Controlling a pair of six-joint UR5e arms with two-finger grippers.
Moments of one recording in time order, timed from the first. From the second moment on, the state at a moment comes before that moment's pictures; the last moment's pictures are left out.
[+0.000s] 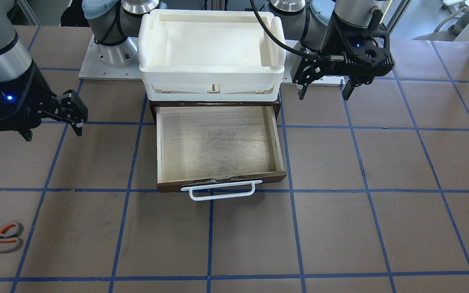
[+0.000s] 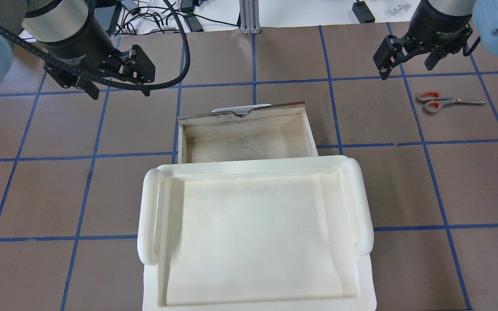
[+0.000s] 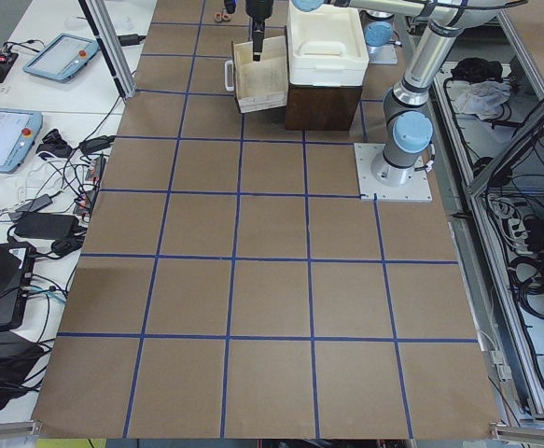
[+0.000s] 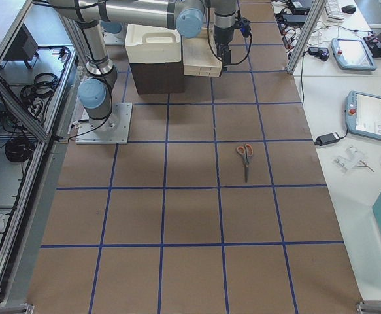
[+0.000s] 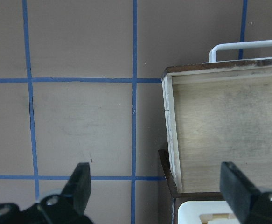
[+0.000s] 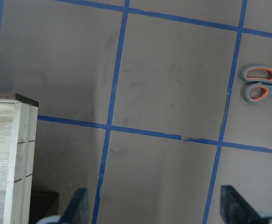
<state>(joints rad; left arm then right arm) -1.61 -1.54 -1.53 -1.53 1.58 -0.07 1.46 -1.49 1.54 -1.70 -1.59 -0.28</state>
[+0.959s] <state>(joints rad) -1.61 -1.58 -1.51 -1.49 1.58 -0.05 1.31 -1.41 1.54 -1.74 -1.58 -0.58</state>
